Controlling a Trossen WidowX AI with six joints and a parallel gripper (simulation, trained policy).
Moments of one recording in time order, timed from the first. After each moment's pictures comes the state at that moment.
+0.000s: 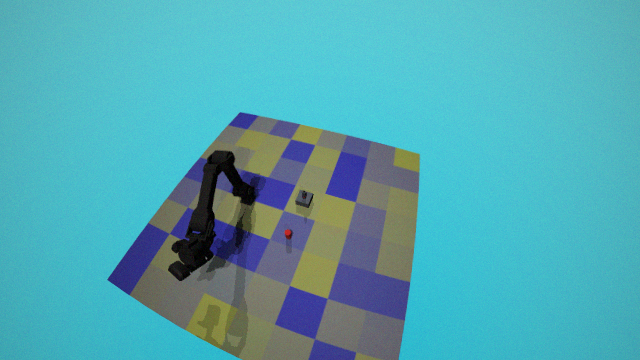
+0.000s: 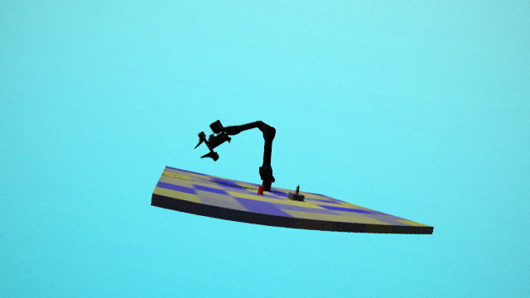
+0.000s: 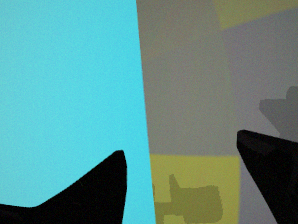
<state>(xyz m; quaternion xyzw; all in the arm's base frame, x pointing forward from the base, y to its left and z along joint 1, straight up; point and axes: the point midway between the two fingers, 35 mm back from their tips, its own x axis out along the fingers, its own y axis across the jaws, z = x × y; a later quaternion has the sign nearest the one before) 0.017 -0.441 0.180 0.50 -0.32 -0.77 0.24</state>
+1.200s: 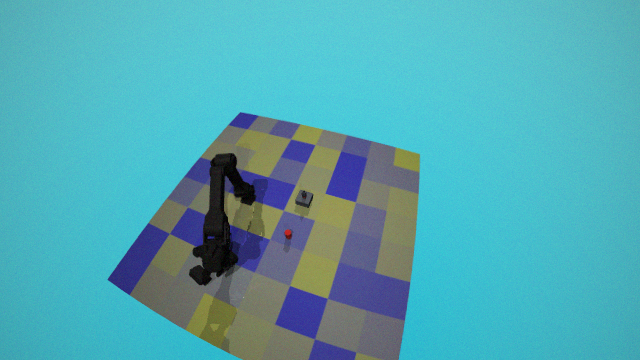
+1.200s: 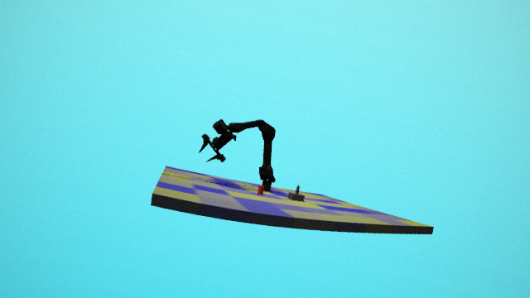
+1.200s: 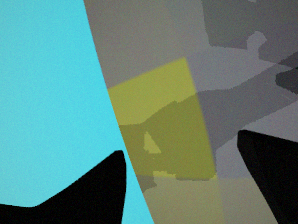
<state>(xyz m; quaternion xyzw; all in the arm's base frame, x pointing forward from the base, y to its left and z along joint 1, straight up) 0.108 -0.417 0.168 0.61 -0.32 -0.71 0.17</state>
